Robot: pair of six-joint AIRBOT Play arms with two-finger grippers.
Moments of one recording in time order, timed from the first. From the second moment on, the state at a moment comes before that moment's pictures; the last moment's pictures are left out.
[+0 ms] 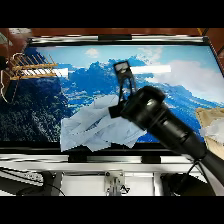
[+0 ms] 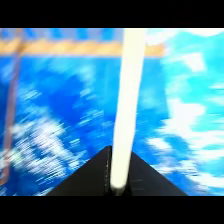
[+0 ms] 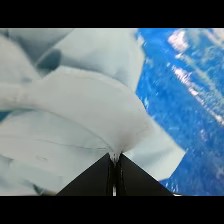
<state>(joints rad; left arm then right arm) 0.40 -1.65 2.03 1.23 -1.27 -1.16 0.89 -1.21 1.48 -1.97 1.44 2.17</state>
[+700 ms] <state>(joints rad) 0.03 -0.91 1.31 1.36 -1.41 -1.17 0.71 -1.23 1.53 -1.88 1.43 1.98</state>
